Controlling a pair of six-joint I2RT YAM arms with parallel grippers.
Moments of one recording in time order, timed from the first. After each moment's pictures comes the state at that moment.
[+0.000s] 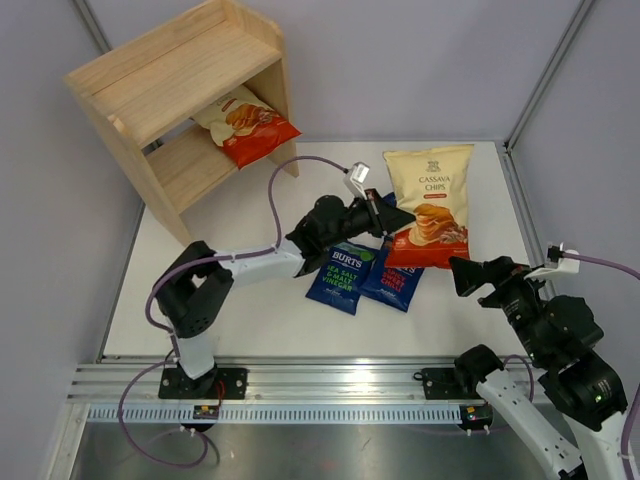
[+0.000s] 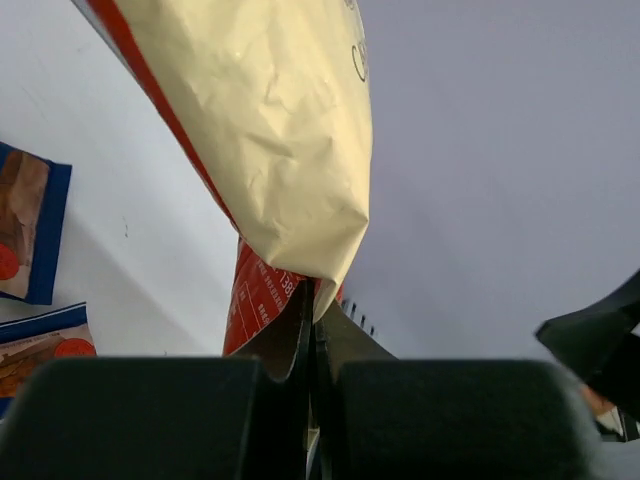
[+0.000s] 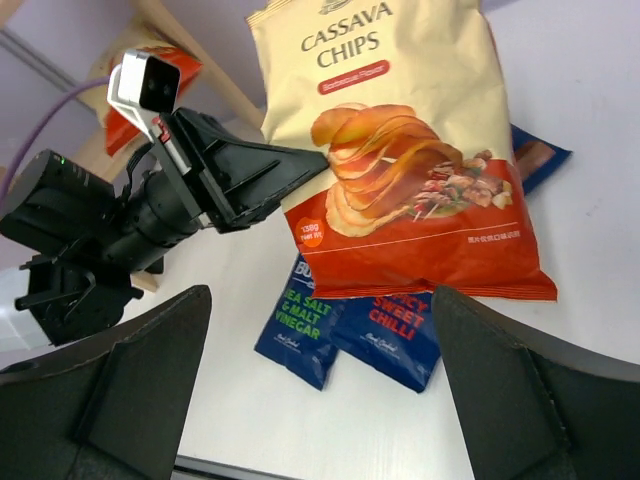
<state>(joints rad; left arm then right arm) -0.89 1.87 1.25 0.67 0.28 -0.92 0.49 0.32 1.00 -0.82 0.27 0.58</state>
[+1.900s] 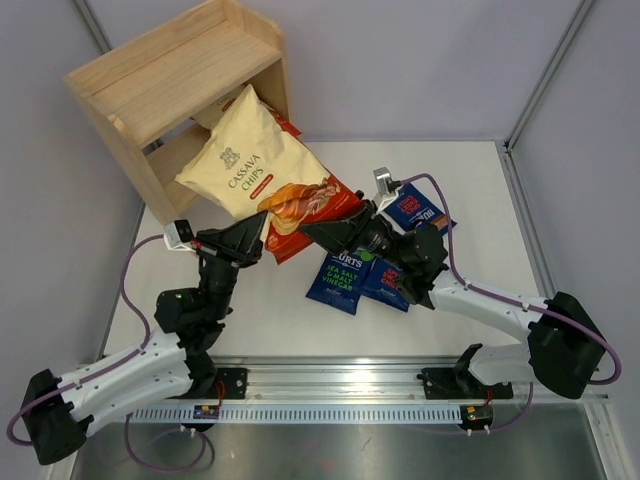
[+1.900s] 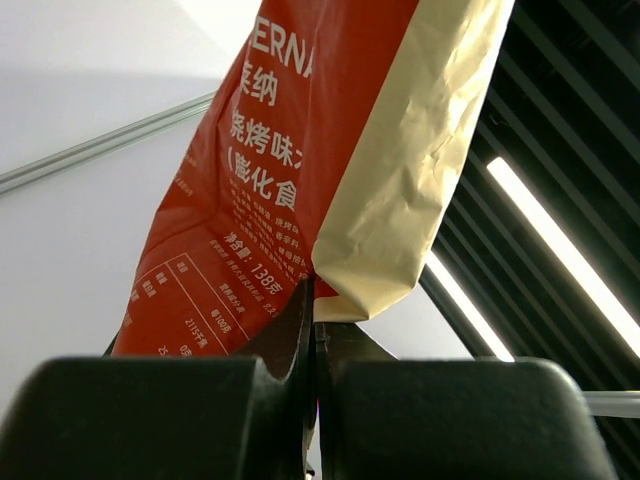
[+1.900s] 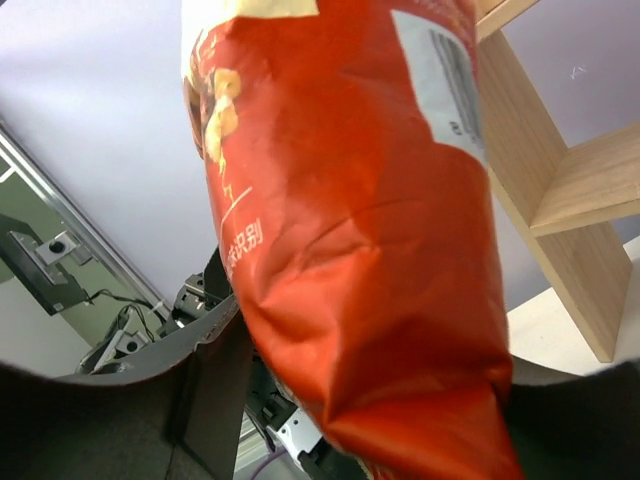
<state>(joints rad) -0.88 0.71 0.40 1.08 -0.33 -1.27 0.83 1.30 0.77 1.09 -0.36 0.93</state>
